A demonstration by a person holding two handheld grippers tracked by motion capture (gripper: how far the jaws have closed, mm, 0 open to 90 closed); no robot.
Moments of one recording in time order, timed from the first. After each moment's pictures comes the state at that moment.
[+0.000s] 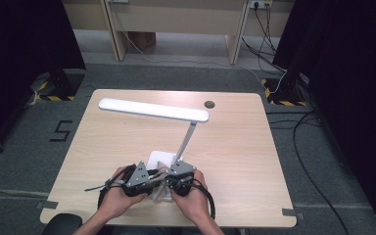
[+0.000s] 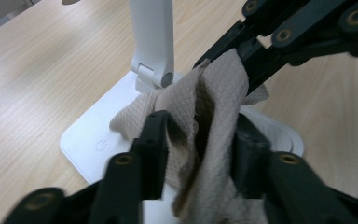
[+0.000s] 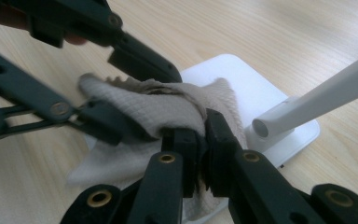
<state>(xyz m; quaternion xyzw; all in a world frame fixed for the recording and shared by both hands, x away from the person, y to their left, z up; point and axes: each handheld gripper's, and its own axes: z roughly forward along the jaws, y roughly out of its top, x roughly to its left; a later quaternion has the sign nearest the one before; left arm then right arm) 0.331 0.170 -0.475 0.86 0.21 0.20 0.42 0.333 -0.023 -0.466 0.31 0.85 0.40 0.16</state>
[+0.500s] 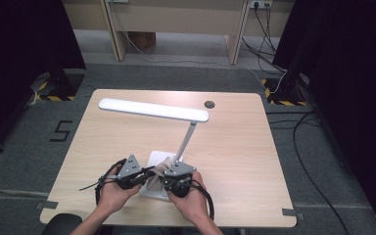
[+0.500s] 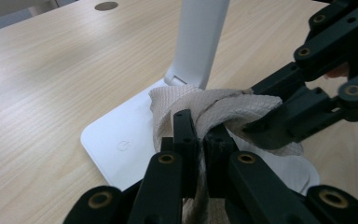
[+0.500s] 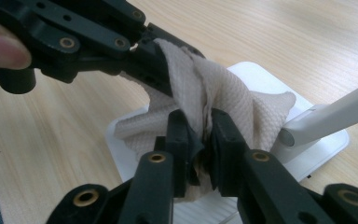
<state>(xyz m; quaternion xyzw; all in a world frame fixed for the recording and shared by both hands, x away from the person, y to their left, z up) 0.341 0.187 -0.474 0.81 0.29 0.18 0.47 0.330 -0.019 -0.467 0.30 0.84 0.43 0.14</state>
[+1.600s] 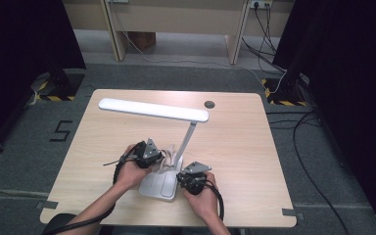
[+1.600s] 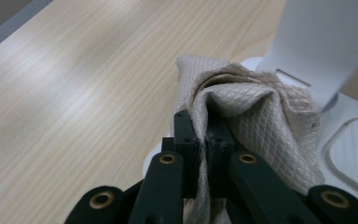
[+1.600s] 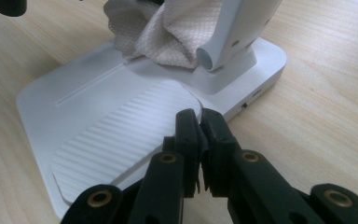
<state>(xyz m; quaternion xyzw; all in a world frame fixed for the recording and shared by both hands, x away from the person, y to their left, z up) 0.417 0.154 -0.486 0.87 0.26 0.25 0.34 0.347 -0.058 -0.503 0.38 0.82 0.40 0.14</state>
